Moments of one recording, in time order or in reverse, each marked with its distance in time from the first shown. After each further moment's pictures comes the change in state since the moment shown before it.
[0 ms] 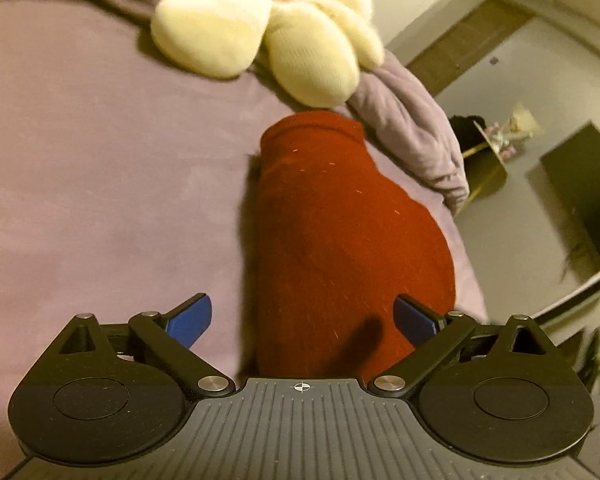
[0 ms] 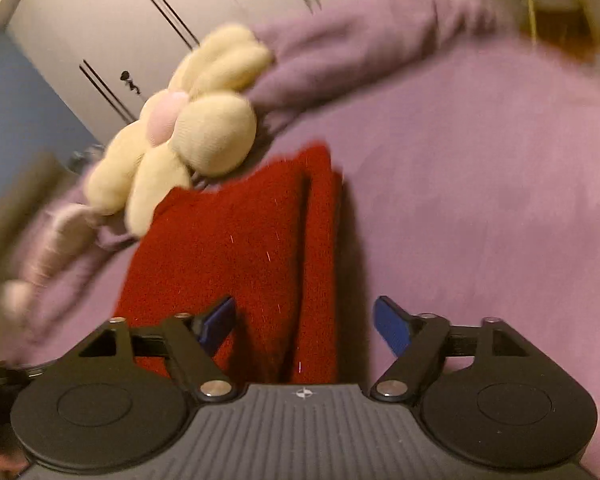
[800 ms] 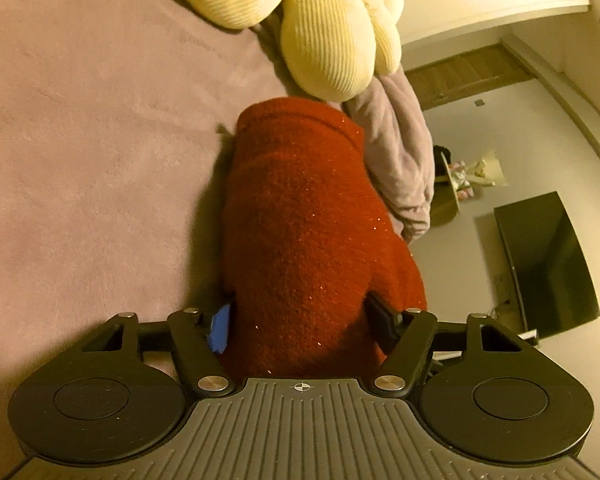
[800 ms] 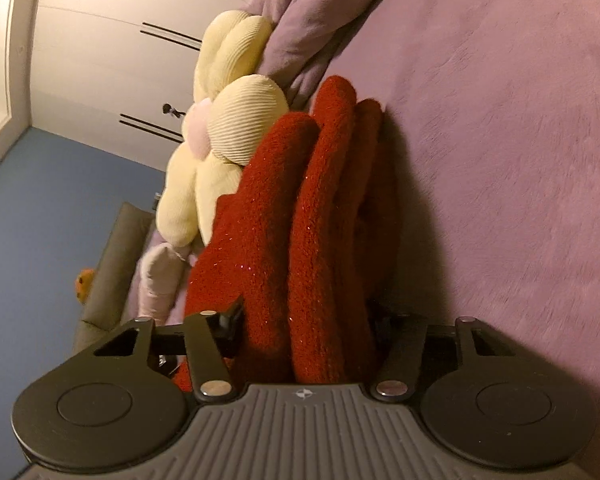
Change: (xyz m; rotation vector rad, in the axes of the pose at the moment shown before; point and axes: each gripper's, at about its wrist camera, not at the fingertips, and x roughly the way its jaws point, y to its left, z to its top) left arm 0.064 0.028 0.026 -0.232 0.054 -0.221; right arm 0.060 -0.034 -0.003 0.290 0.071 0.351
